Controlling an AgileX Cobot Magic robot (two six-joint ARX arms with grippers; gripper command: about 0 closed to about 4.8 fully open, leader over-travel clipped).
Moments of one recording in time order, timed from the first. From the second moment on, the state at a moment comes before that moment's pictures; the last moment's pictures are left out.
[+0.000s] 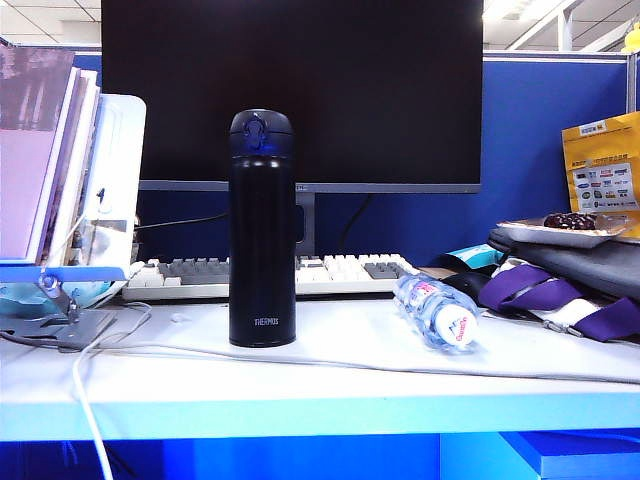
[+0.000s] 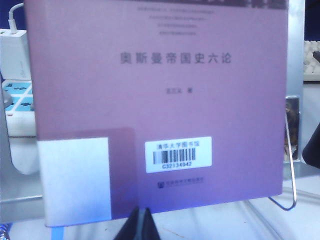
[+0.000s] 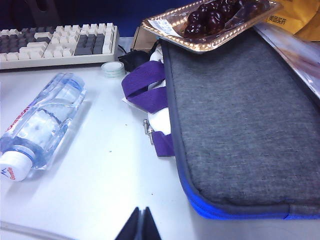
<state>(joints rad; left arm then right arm) 0.00 0.00 0.01 -0.16 0.03 -0.04 0.08 0.00 0.02 -0.19 0.03 0.05</state>
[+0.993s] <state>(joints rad) 0.00 0.00 0.01 -0.16 0.03 -0.04 0.08 0.68 0.74 -0.42 -0.32 0.29</state>
